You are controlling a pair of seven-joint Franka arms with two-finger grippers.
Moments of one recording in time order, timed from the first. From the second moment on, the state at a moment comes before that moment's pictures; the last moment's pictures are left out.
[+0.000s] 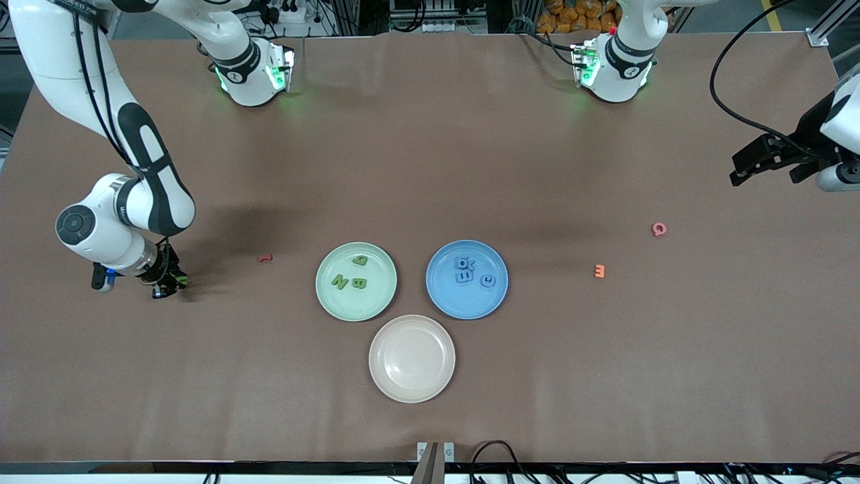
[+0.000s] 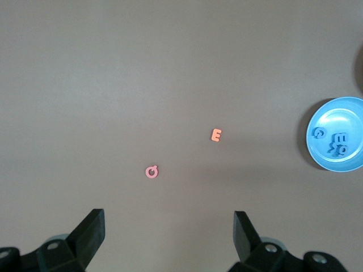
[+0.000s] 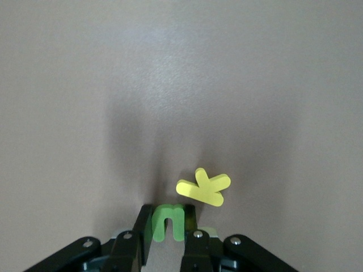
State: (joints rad) left arm -0.06 -0.05 0.01 -1.65 -0.01 1.64 -0.10; right arm 0.05 0.55 -0.22 -2.06 0.13 2.63 1.17
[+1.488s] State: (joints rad) left arm -0.05 -0.04 0.01 -1.62 -0.02 1.63 -0.09; right arm 0.09 0.50 -0.18 -1.88 0.13 2.29 0.30
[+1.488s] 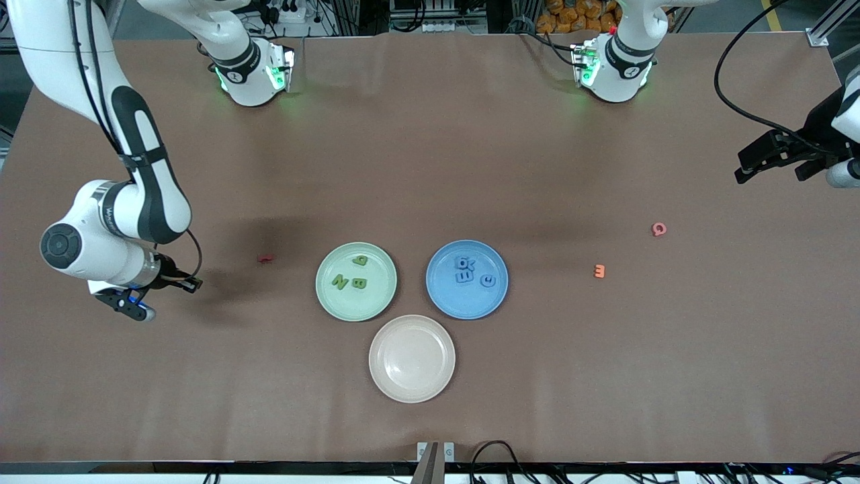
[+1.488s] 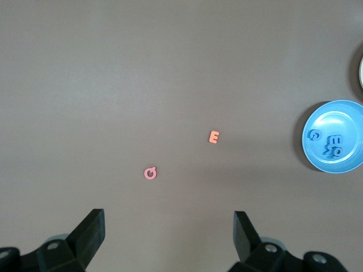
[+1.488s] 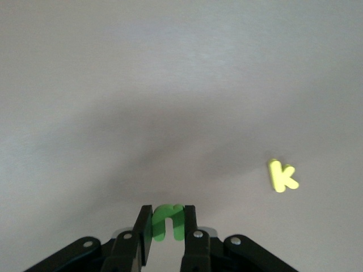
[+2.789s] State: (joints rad) left arm -0.05 -0.02 0.01 -1.60 -0.02 1.64 -0.09; right arm 0.44 0.51 -0.18 -1.80 0.13 2.27 0.26
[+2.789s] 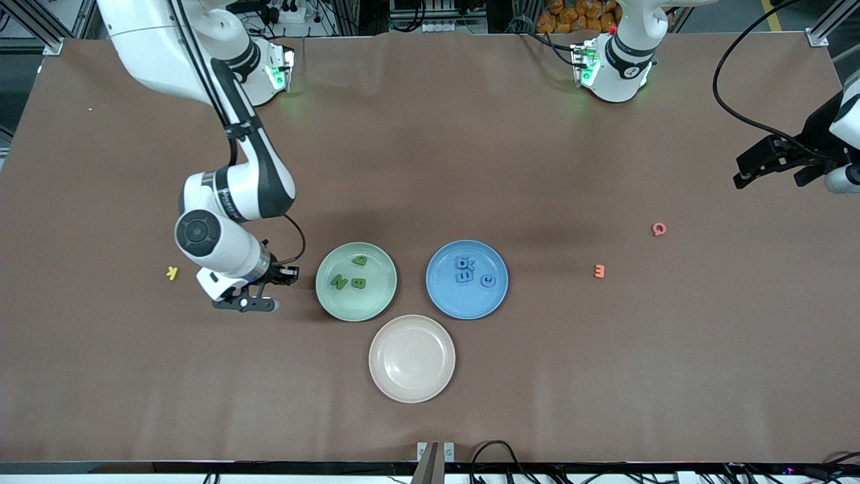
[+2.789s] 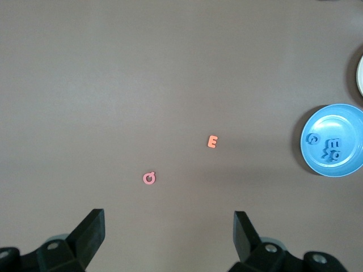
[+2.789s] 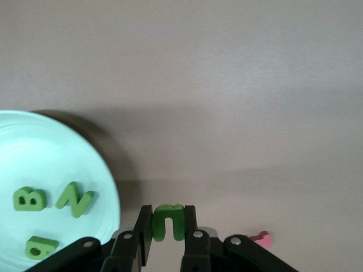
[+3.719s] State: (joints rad) left arm -0.05 -0.02 0.01 -1.60 -0.02 1.64 -0.09; right arm 0.61 0.62 -0.18 -1.70 0.13 2.27 0.26
